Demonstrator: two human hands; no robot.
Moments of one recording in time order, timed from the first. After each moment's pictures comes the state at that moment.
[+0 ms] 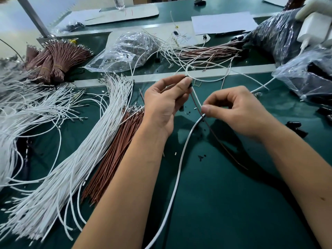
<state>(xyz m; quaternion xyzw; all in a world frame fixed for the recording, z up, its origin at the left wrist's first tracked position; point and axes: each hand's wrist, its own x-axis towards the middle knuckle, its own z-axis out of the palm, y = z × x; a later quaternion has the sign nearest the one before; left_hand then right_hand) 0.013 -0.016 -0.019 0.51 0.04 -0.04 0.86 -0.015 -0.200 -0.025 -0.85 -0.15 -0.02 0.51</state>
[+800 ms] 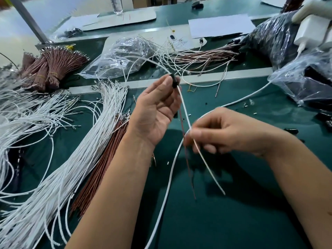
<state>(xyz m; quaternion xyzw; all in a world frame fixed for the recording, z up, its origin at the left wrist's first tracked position) 0.017 -0.007 -0.016 0.38 -0.03 -0.11 0.92 -0.025 -0.204 -0.018 -0.76 -0.23 0.25 0.55</state>
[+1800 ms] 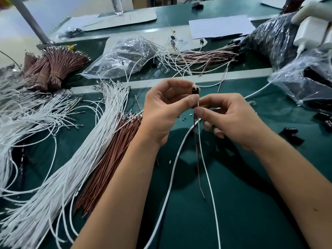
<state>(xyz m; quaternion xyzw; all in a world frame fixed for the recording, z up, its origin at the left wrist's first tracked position) 0.008 -0.019 -0.020 0.59 -0.13 0.00 0.80 -0.015 -0.196 -0.031 -0.75 -0.11 0.03 0.65</state>
